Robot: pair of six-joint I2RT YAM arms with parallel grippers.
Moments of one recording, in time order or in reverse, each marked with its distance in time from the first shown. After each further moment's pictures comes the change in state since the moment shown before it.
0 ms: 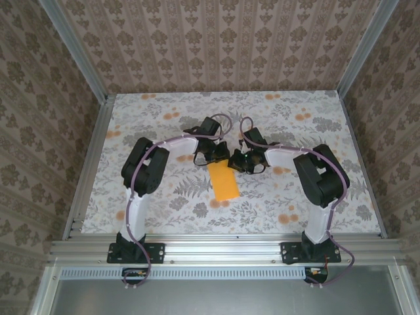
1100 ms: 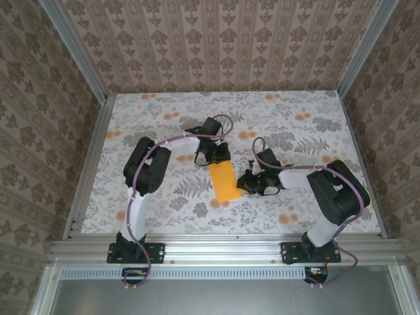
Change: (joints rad) left arm -0.003 0.021 0.031 -0.048 -0.007 0.000; right arm -0.003 -0.235 -0.407 0.149 -0.129 0.053
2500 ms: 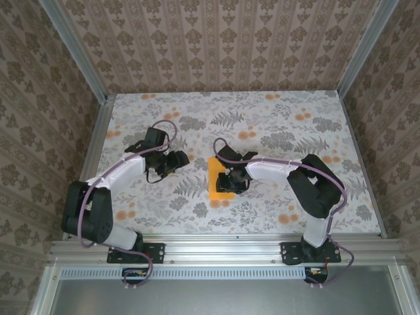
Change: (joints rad) left arm 0.300 -0.722 -0.603 -0.113 -0.104 0.013; right arm 0.316 0.189 0.463 -0.494 0.370 -0.065
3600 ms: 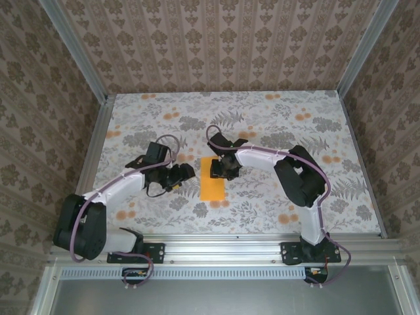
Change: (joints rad) left arm -0.080 -0.108 -0.188 0.122 0.143 -0.075; right arm -0.052 0.175 0.267 -0.101 0.102 -0.048
